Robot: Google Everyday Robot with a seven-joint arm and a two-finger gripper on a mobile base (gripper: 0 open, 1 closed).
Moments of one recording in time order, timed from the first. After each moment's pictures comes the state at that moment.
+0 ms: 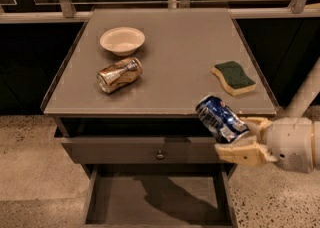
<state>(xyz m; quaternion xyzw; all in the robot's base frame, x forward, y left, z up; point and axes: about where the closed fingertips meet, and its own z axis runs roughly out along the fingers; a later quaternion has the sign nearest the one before) 0.400 -0.160 0.836 -0.38 0.77 0.28 0.42</state>
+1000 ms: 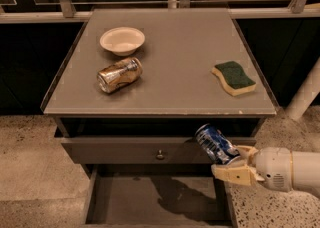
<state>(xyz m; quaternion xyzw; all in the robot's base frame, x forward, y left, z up) 0.401 -0.172 0.727 -0.32 0.77 0.38 0.39</state>
